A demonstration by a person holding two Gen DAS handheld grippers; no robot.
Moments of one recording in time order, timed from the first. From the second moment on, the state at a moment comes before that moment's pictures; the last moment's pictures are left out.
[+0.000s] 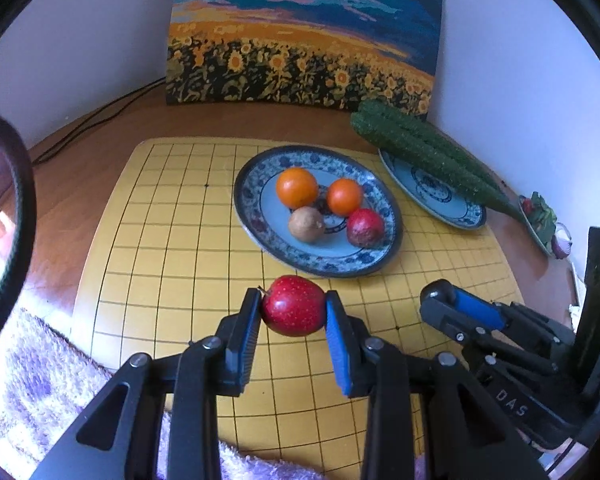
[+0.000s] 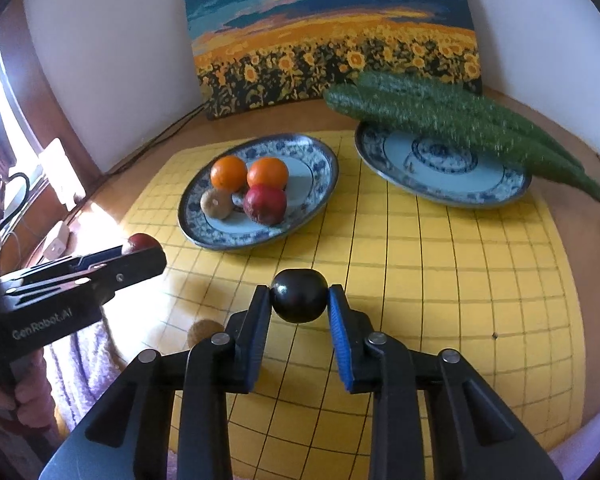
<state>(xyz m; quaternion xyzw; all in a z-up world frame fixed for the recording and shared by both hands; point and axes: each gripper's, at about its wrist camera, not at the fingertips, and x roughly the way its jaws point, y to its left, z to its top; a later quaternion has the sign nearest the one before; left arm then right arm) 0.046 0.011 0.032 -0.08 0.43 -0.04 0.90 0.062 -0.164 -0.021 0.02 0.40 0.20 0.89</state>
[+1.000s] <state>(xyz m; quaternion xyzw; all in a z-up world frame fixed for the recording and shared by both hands) 0.123 0.019 0.025 -0.06 0.42 -0.01 0.90 0.135 -0.151 -0.011 0.01 0.38 0.23 0.90</state>
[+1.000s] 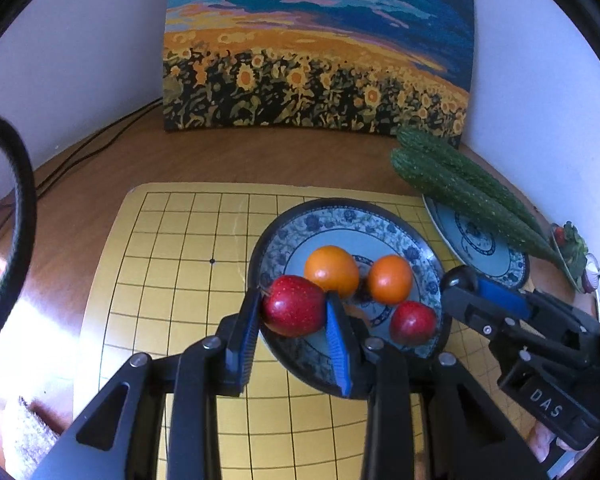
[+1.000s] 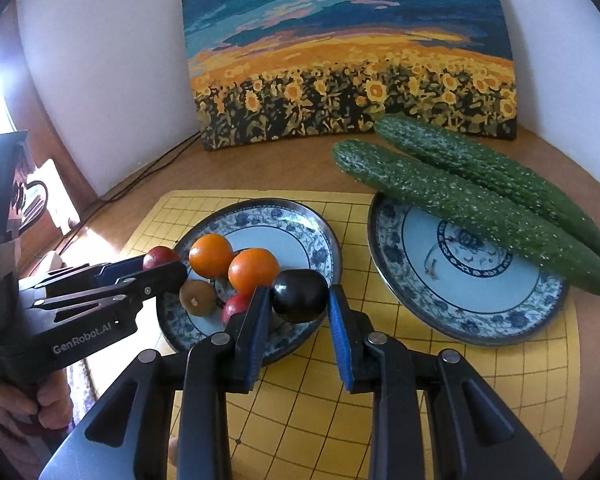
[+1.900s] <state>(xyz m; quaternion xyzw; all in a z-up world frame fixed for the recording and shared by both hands) 0.110 0.007 0.039 -0.05 0.41 -0.03 0.91 0.127 -0.144 -0.003 0.01 0.37 0.24 0.90</state>
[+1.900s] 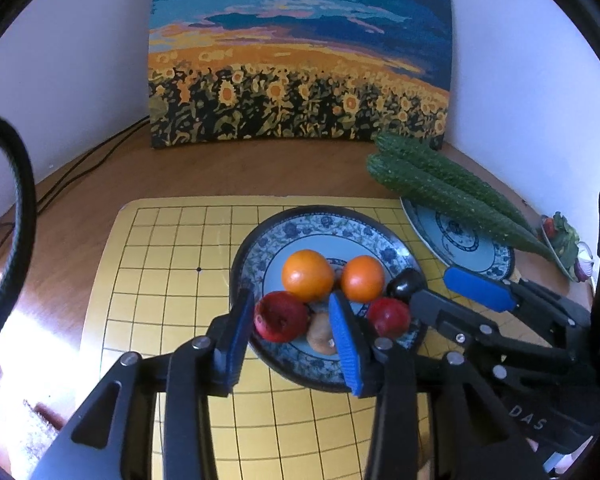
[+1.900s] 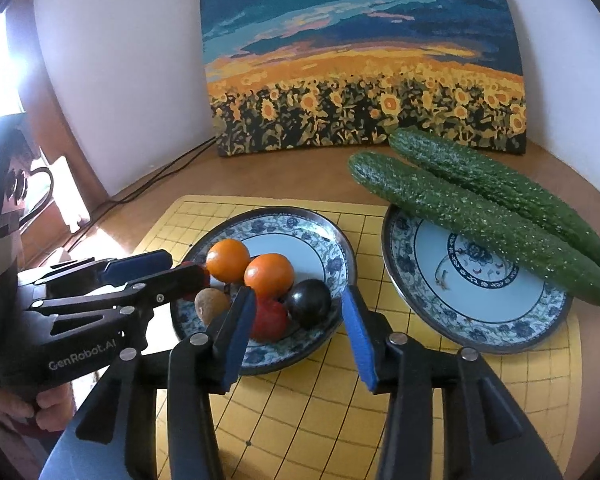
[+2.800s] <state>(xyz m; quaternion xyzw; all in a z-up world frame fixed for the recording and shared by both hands) 0.038 0.009 0.036 -0.08 0.44 -0.02 0.89 0.056 -0.164 0.015 0.03 0.37 0.22 0.90</state>
